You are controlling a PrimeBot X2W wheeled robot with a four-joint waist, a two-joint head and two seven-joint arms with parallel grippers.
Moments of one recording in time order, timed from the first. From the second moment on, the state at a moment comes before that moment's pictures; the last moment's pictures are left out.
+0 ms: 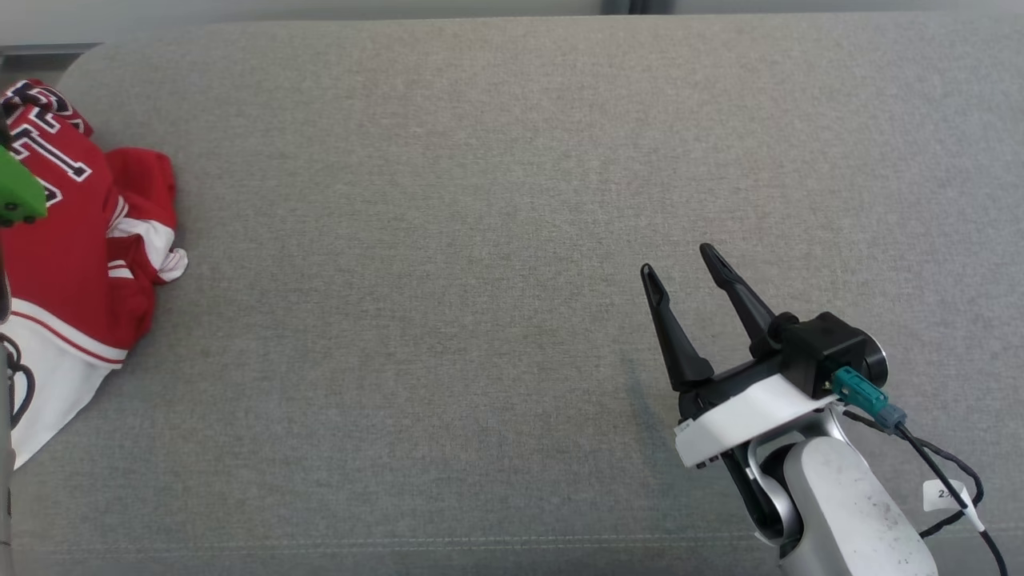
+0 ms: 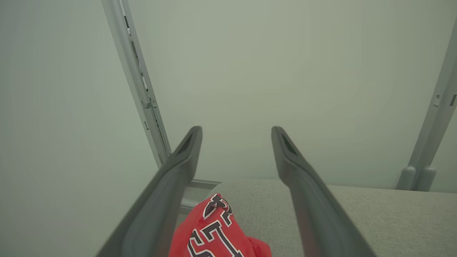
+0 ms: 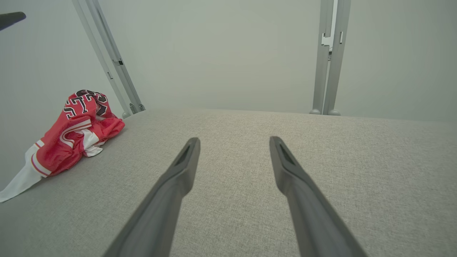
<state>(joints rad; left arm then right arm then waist) -0.81 0.43 -0.04 0.59 -0.35 -0.02 -0.09 -0.24 -0.05 0.25 0.12 0.18 0.13 -0.19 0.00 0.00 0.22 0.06</state>
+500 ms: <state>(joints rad) -0.89 0.45 -0.06 0.97 -0.37 -0.05 -0.11 -0.28 -0.05 0.25 0.11 0.18 0.13 -0.19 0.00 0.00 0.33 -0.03</state>
